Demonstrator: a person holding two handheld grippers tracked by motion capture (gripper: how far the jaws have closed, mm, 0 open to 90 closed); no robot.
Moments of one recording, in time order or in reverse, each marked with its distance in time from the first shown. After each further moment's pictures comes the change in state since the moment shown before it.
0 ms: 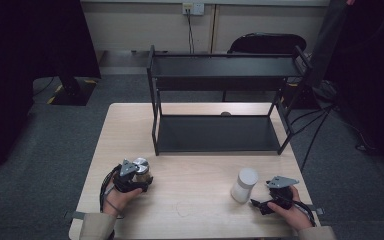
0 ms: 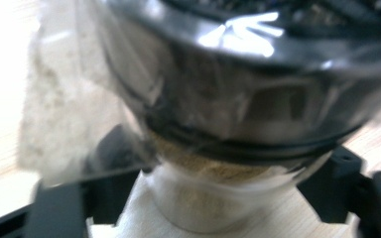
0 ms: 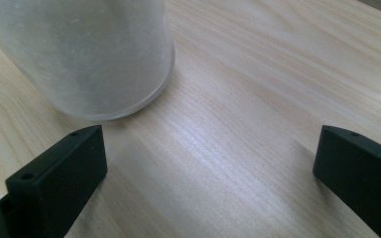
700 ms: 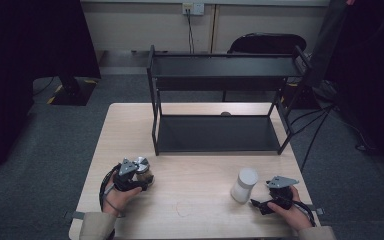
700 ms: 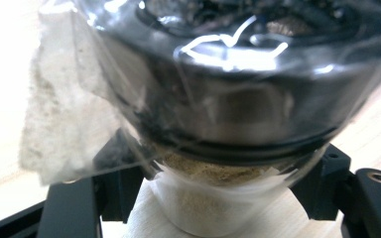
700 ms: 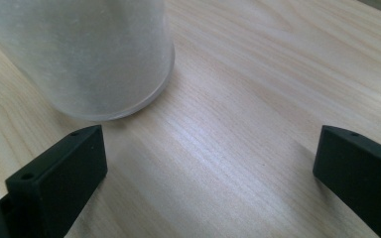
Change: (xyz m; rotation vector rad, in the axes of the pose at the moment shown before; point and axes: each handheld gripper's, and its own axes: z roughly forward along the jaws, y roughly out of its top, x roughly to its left) left arm 0.001 0.007 -0.008 -0.022 -0.038 0.004; right arm 0.000 0.000 0.000 0.000 -0.001 0.001
